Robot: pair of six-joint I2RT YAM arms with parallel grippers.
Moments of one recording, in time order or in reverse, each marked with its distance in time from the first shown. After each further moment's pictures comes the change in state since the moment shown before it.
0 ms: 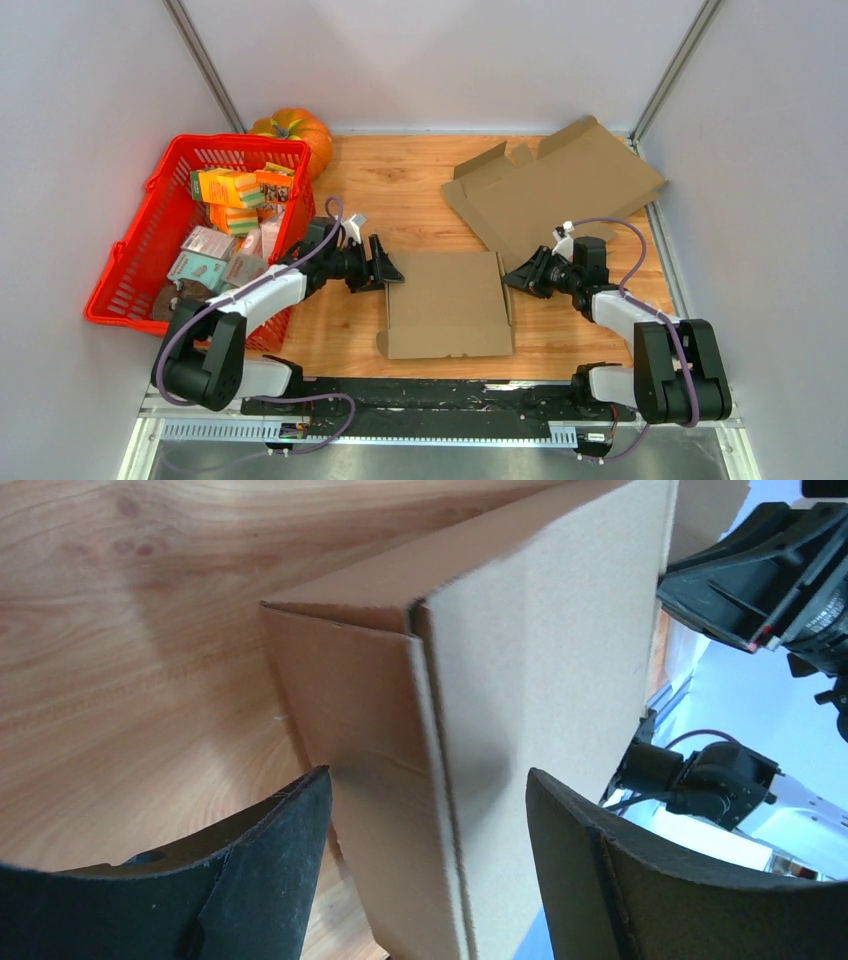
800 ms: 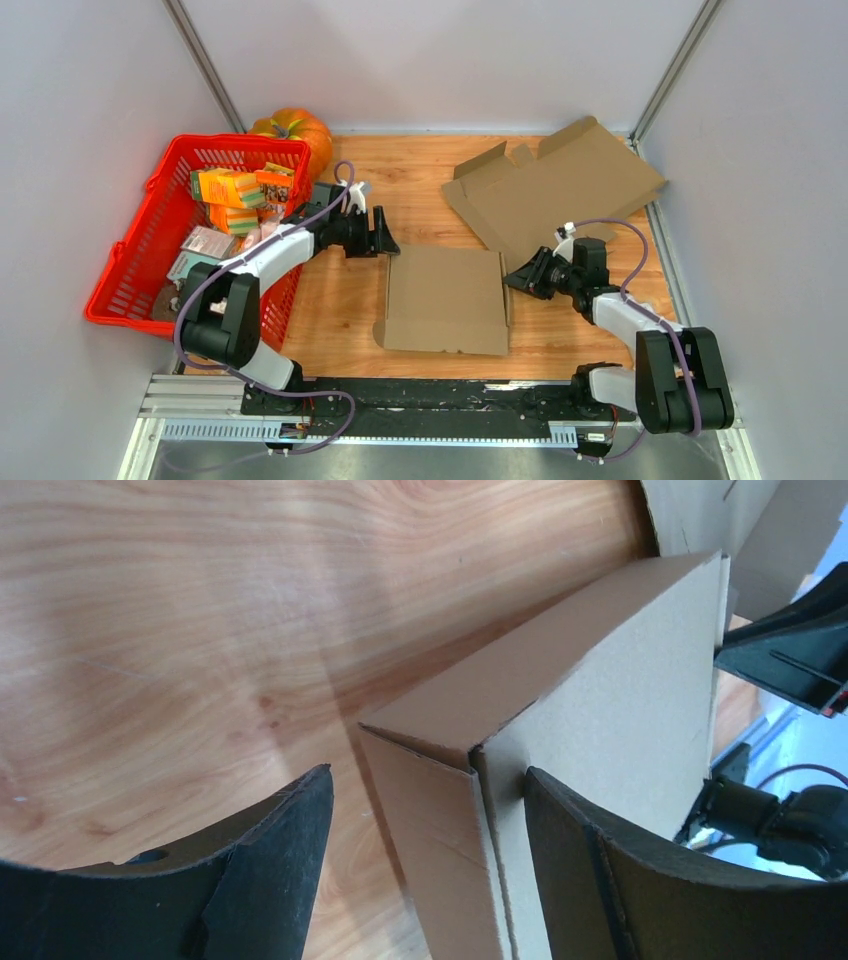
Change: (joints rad) left arm 0.047 0.187 0.339 -0.220 -0.105 0.260; right arm 0.008 -0.045 -0.003 -0.047 0.051 -0.001
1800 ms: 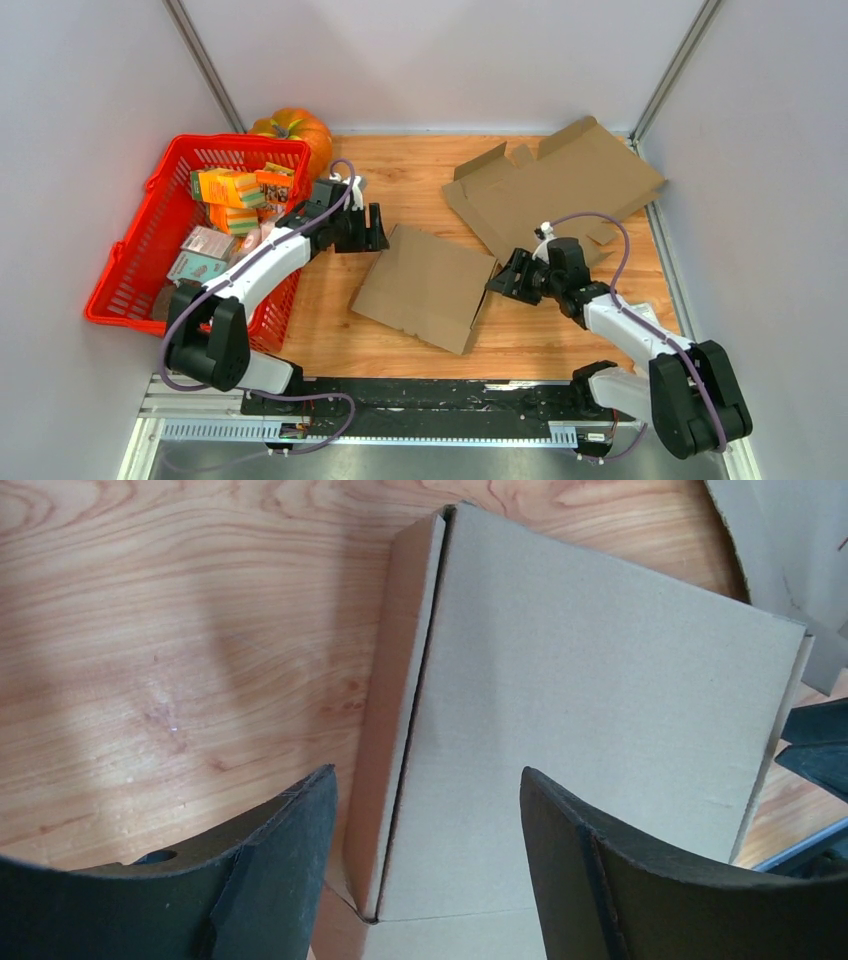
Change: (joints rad) left arm -0.072 -0.114 0.024 -0.114 -0.286 0.016; right arm 0.238 -0.096 0.050 -0.163 0.219 -0.011
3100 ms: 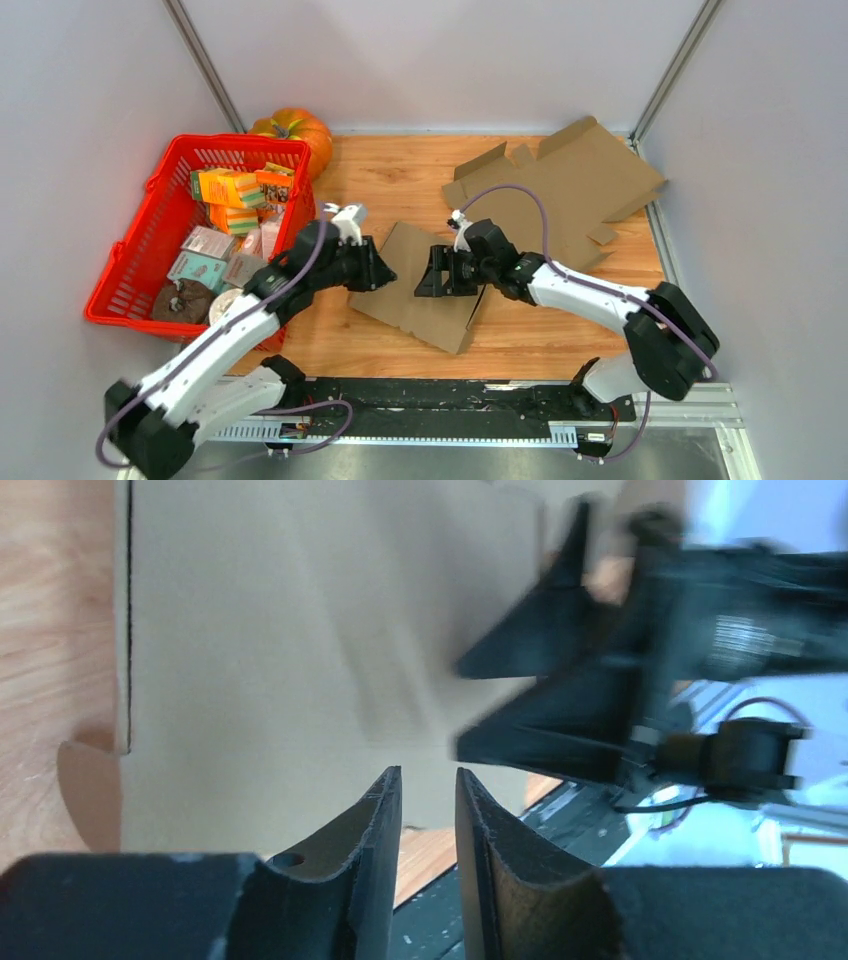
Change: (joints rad) left arm -0.242 -0.589 -0.204 -0.049 0.007 -0.232; right arm 0.463 0.342 0.399 -0.010 0.033 0.065
